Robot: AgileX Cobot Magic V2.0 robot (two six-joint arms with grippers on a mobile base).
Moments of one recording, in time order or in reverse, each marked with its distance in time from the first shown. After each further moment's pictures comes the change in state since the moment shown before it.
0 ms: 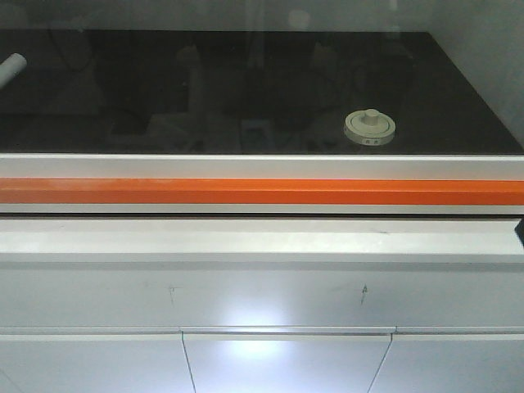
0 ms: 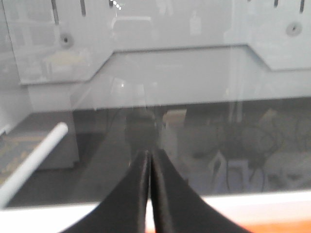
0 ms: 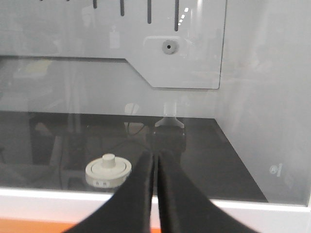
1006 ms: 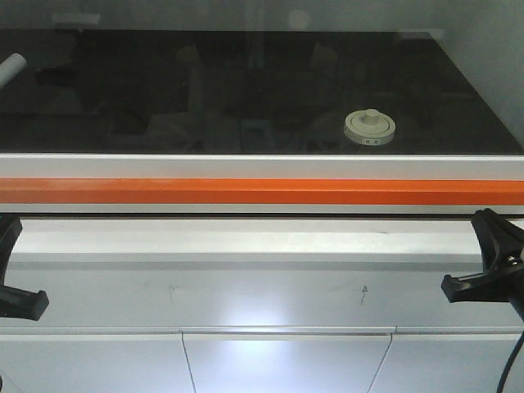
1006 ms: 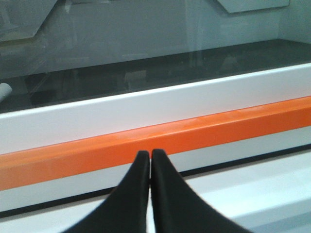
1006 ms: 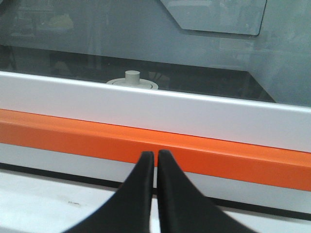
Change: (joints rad) left arm 0.000 0.234 0.368 0.339 -0.566 -0.230; right arm 0.000 0.471 0.223 -0.052 -0.567 -0.028
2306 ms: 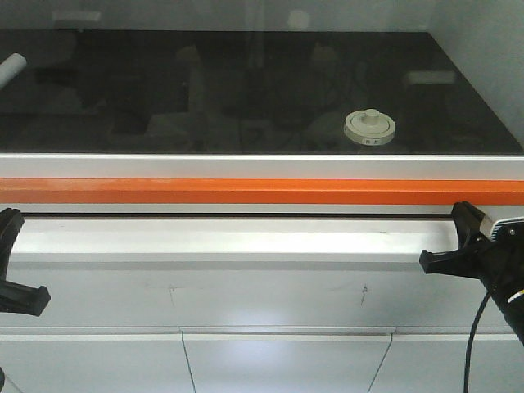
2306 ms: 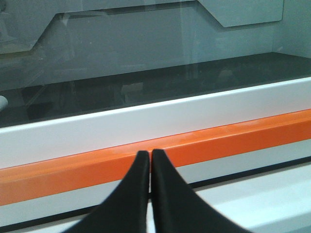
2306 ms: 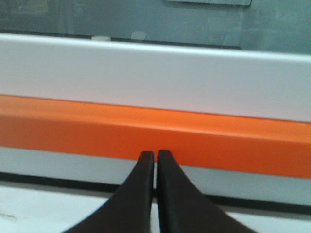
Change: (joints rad) left arm 0.000 0.019 0.000 0.002 -0.058 -0.001; right arm 0.000 0.405 -0.118 0.089 -0.216 -0.056
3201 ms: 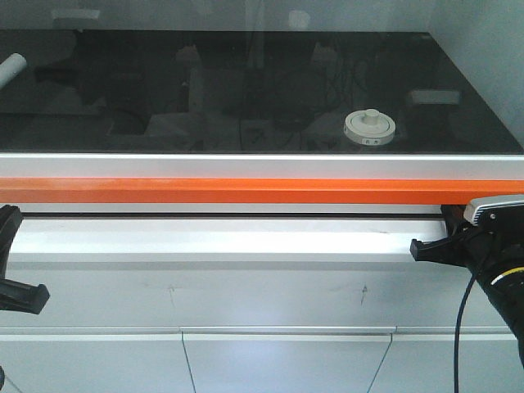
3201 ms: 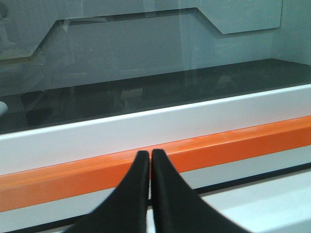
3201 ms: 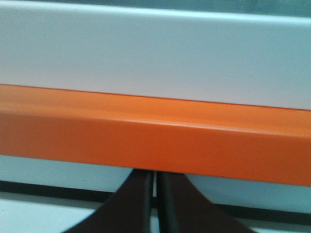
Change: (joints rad) left arm 0.000 0.000 0.000 0.000 -0.022 -0.004; right arm 0.000 0.103 -0.099 0.004 0.032 0.004
